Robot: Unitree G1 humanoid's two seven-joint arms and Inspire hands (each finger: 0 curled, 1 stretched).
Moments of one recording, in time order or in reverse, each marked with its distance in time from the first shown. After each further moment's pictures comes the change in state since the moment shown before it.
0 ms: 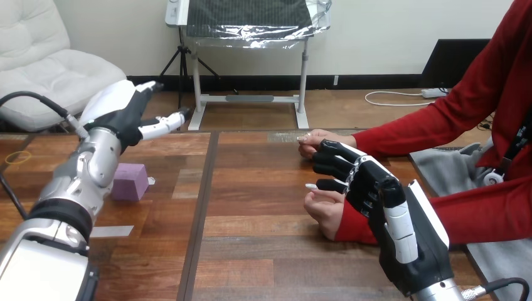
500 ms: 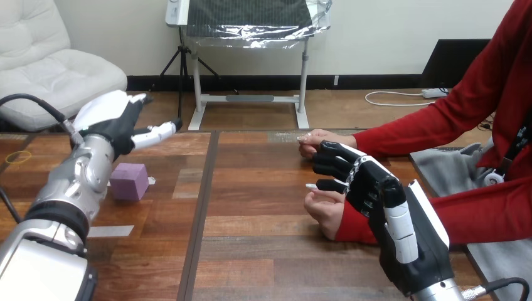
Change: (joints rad) left arm 0.000 0.011 -0.055 0.028 0.040 0.055 0.000; right arm 0.000 0.000 -0.001 0.000 0.001 0.000 0.003
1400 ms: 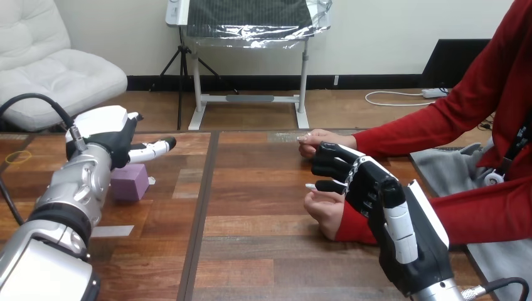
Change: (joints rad) left arm 0.000 -0.001 -0.108 0.012 0.087 0.090 -0.006; right arm 0.000 0.000 0.000 0.000 0.000 0.000 0.003
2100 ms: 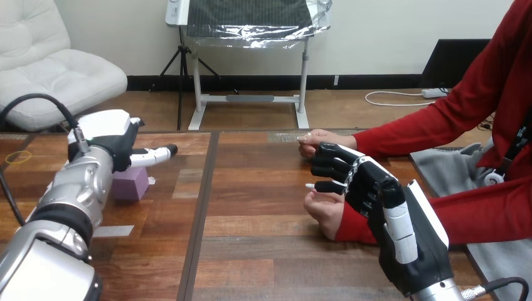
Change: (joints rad) left arm 0.000 -0.003 -0.044 0.004 0.014 0.008 -0.013; right arm 0.000 0.000 0.000 0.000 0.000 0.000 0.002
